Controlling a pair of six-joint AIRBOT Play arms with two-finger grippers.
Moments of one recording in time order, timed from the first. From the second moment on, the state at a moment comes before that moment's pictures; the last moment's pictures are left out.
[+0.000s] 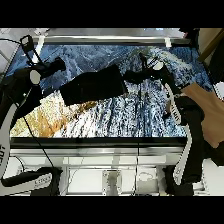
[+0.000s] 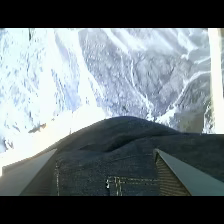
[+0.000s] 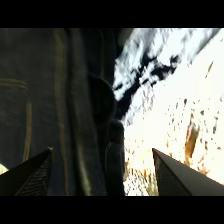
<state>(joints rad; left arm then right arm) -0.07 -1.32 1.27 1.54 -0.48 -1.87 0.10 -2.18 2.01 -0.72 1.10 1.27</state>
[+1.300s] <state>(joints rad) -0.07 -1.29 1.27 1.54 -0.54 -1.87 0.15 -2.24 2.08 -0.59 0.99 1.26</state>
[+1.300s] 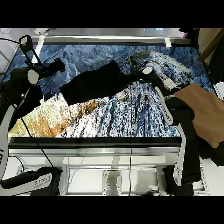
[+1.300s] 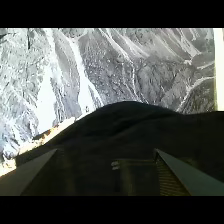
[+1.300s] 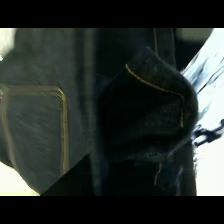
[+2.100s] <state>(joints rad) -0.11 -1.13 1.27 1.54 -0.55 -1.87 -0.57 -1.65 2.08 -0.83 1.49 1.35</state>
